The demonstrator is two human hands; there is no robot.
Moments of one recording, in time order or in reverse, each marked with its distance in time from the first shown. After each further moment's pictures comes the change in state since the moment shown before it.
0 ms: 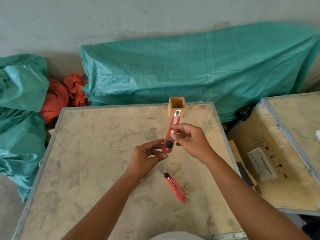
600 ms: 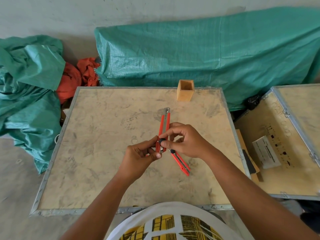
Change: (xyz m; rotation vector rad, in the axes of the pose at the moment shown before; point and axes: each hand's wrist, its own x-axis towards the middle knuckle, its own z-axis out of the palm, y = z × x) left_hand -0.112 -0.006 -0.023 -0.152 0.062 -0.006; right_hand -0.077 -0.017 0.043 -0.152 -0.350 -0.111
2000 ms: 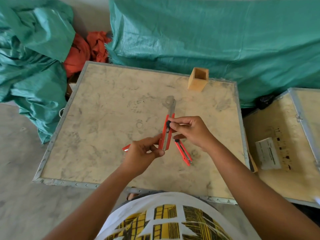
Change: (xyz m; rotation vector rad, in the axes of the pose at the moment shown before) left_hand -0.023 -0.035 -0.008 0.174 0.048 -0.062; right_hand 0.012 0.021 0.014 0.366 0.021 0.243
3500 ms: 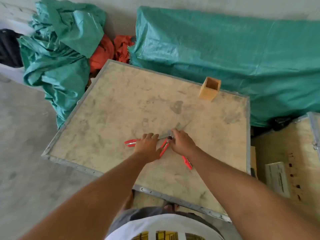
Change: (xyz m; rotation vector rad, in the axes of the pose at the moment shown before) left_hand 0.053 -0.074 0.041 1.074 0.011 -0.180; right_hand 0.052 0.104 0.000 -1.128 -0.115 0.020
